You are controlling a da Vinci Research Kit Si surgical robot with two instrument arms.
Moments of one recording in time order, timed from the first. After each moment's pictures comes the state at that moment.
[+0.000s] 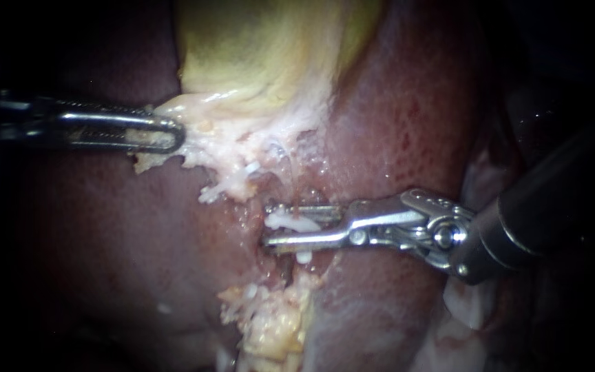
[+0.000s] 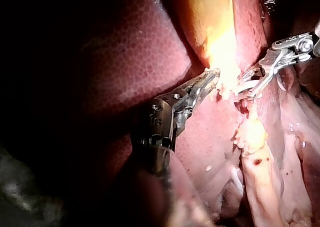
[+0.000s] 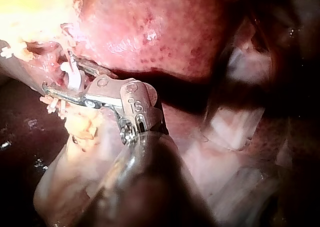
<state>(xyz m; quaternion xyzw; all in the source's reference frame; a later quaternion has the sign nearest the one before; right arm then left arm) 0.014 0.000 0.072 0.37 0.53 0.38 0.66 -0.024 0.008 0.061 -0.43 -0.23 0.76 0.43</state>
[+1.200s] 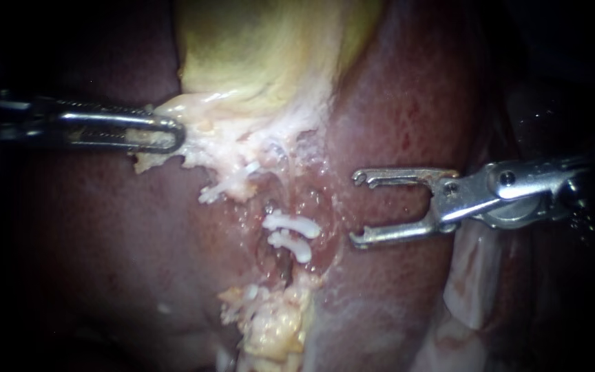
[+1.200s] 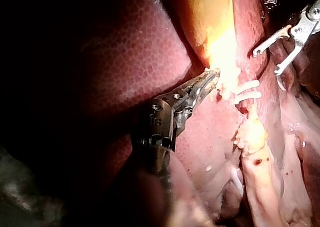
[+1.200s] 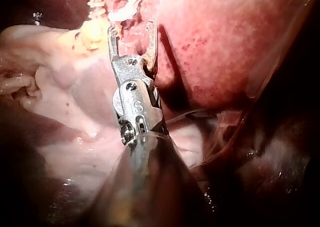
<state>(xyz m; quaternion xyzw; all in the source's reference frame) 0.006 0.003 0.063 0.18 0.54 0.10 0.81 -0.024 0.008 0.061 -0.43 -0.23 0.76 0.43</state>
